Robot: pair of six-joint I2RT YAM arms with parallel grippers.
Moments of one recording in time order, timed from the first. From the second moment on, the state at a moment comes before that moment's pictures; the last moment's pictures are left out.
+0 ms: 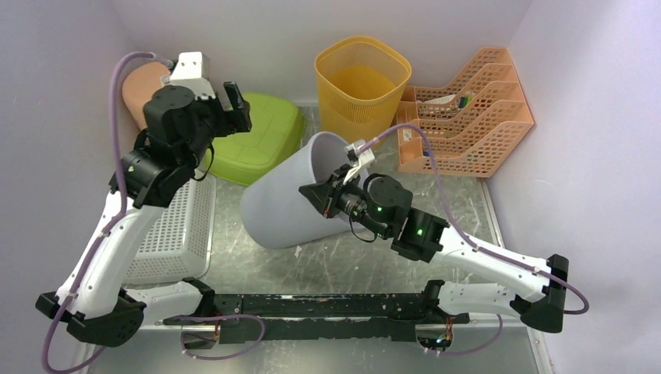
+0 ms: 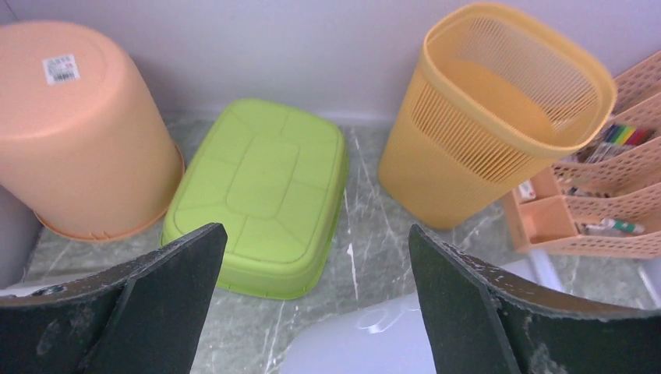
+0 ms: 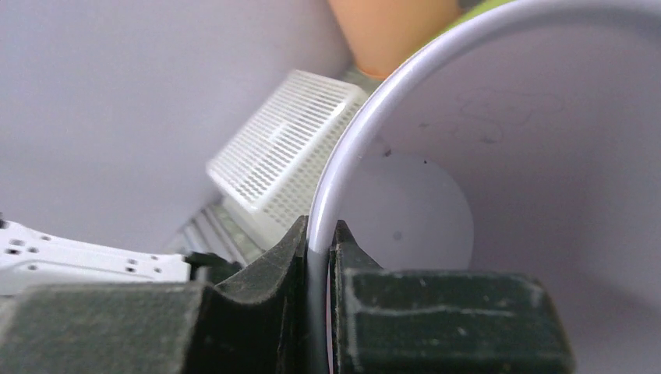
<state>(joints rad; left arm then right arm) -0.53 1.18 1.61 -0.63 -0.42 -0.24 1.12 1.05 1.03 -0.07 0.26 0.44</state>
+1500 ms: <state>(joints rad) -0.53 1.20 1.64 -0.68 -0.40 -0.23 0.56 1.64 0.33 1.55 -0.31 1.53</state>
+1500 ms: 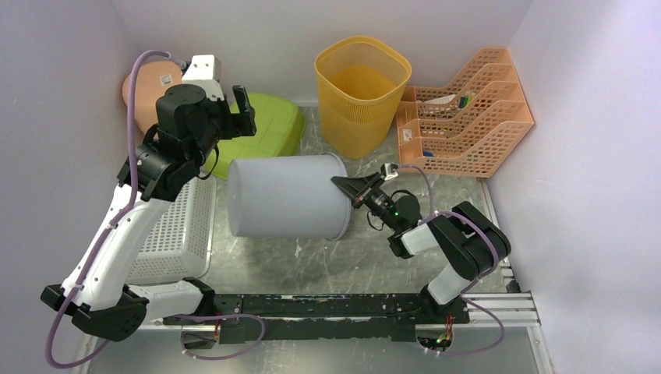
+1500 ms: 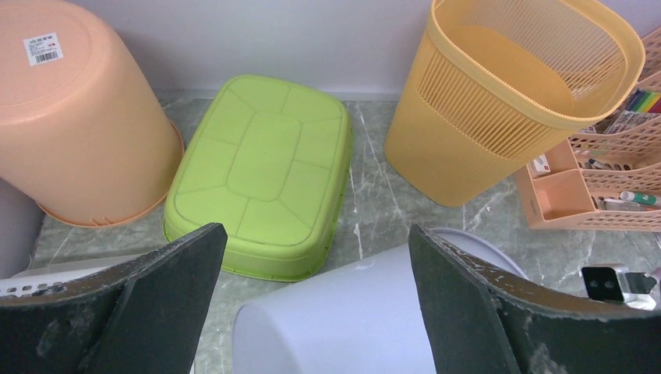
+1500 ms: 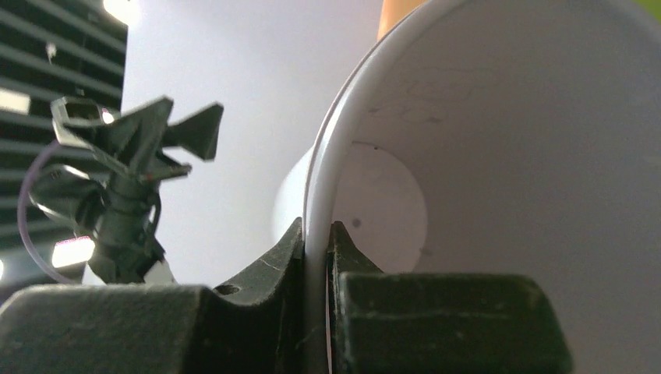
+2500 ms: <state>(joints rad) -0.53 1.22 1.61 -0.68 -0.41 -0.22 0.29 1.94 0.26 1.54 -0.47 1.68</state>
